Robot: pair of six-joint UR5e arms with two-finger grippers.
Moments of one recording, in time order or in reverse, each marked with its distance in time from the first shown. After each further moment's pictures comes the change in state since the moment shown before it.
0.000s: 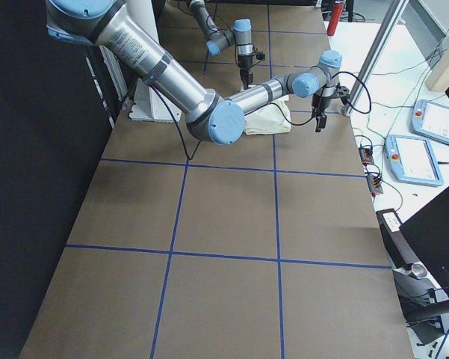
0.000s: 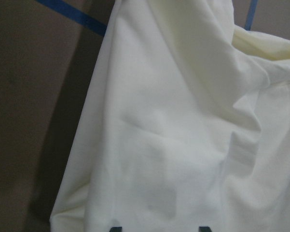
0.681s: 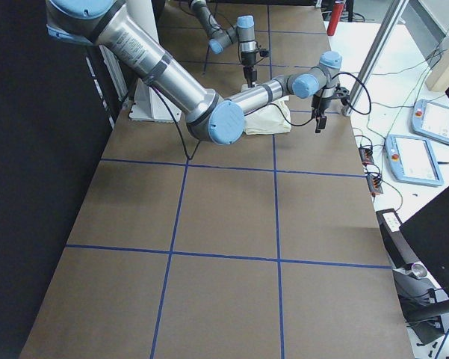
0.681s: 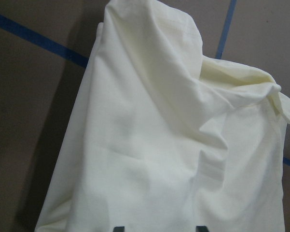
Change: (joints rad) left arm -0.023 -0.028 0.003 -0.002 -0.005 0.001; right arm 0.000 0.000 -0.009 0.002 0.001 -0.005
